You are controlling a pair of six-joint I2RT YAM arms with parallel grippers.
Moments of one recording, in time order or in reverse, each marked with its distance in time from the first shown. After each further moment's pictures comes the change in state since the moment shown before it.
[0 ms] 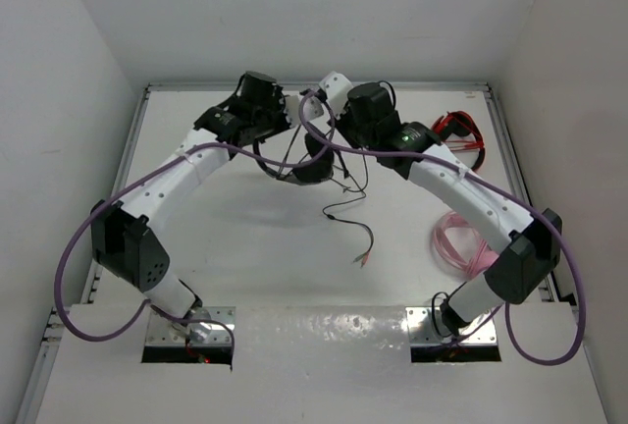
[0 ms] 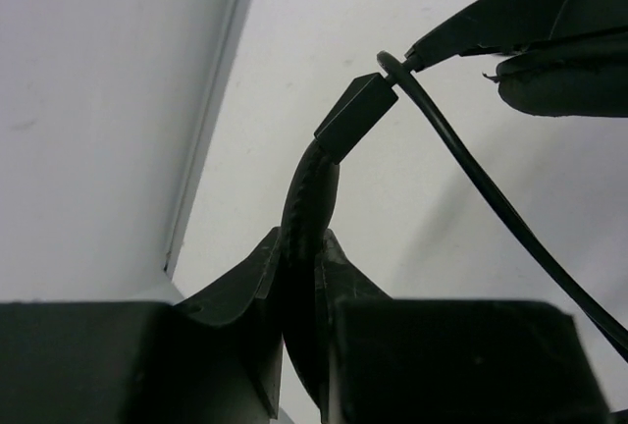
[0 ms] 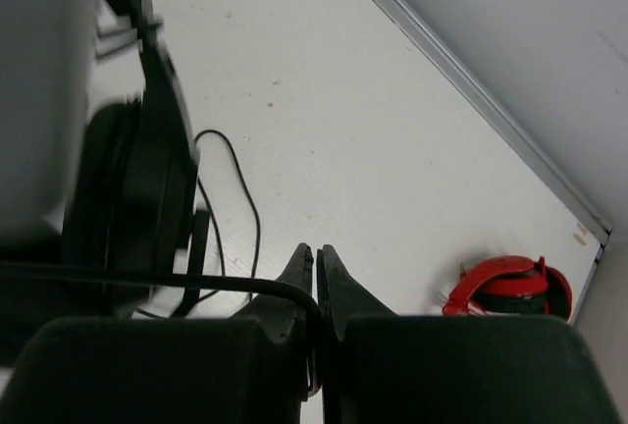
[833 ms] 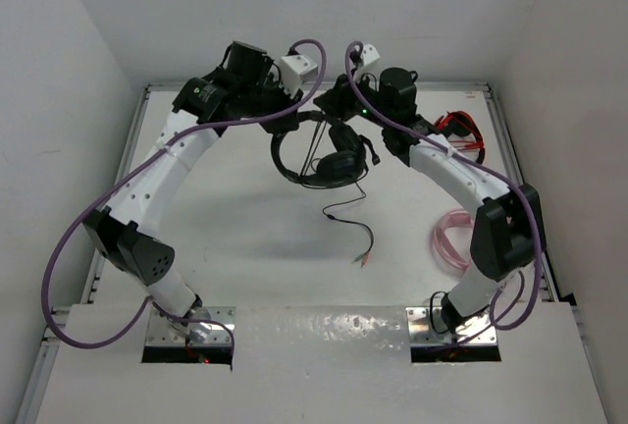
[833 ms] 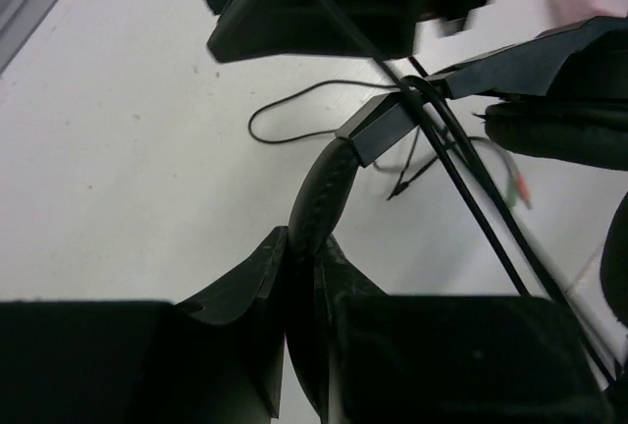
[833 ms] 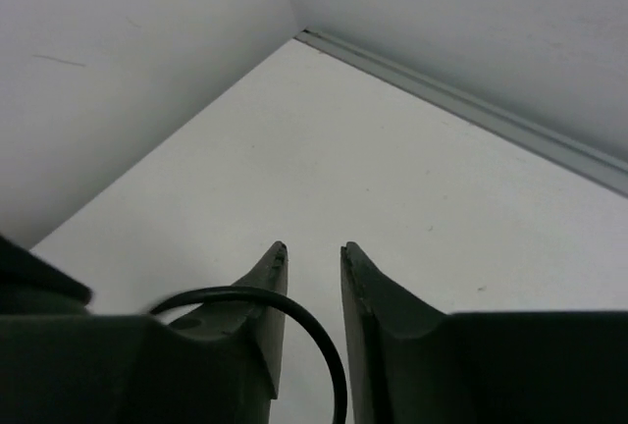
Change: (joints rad) left arm -0.009 0.044 0.325 -0.328 0.377 -0.558; right arm -0.206 0.109 -0.115 0.655 -0.624 0.503
